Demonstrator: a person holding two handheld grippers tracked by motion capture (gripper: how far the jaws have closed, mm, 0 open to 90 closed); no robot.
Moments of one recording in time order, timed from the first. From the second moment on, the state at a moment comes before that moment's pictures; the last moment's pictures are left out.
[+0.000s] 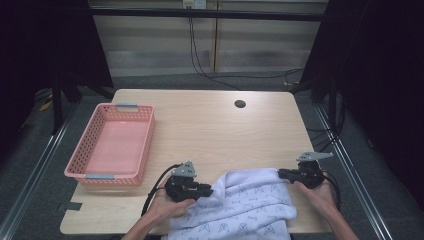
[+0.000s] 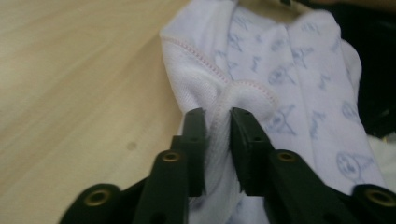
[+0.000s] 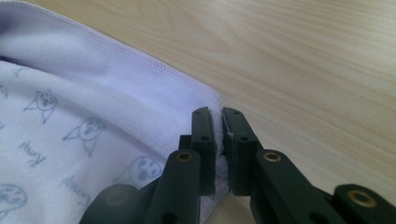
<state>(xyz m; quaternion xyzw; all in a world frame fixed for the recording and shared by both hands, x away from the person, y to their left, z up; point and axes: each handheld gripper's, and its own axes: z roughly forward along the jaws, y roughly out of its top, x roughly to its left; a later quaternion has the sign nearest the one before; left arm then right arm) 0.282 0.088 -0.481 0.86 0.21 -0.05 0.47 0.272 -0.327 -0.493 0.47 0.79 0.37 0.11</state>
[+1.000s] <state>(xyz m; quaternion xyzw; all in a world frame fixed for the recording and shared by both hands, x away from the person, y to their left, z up) 0.314 0.097 -0.457 0.80 0.25 -0.02 0.54 0.279 -0.344 -0.478 0.48 0.76 0.42 0.13</state>
